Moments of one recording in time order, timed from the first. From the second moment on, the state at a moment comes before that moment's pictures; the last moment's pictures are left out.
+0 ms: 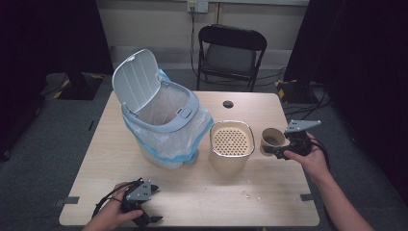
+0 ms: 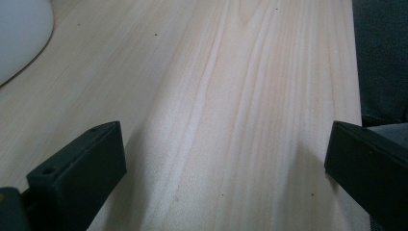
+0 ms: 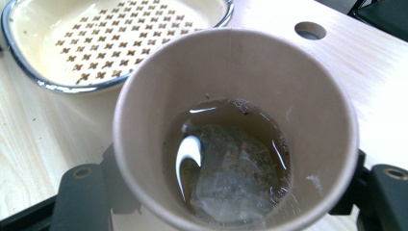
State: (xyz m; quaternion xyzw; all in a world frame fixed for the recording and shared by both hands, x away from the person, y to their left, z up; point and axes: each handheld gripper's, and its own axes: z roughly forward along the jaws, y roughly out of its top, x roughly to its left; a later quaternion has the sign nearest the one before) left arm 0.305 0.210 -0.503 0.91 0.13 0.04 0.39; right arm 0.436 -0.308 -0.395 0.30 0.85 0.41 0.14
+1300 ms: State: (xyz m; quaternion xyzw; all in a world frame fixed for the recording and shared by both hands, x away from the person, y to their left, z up) left arm 0.305 0.210 -0.503 0.91 0.13 0.04 0.39; right arm 0.473 -0.304 -0.373 0.31 0.84 0.42 0.15
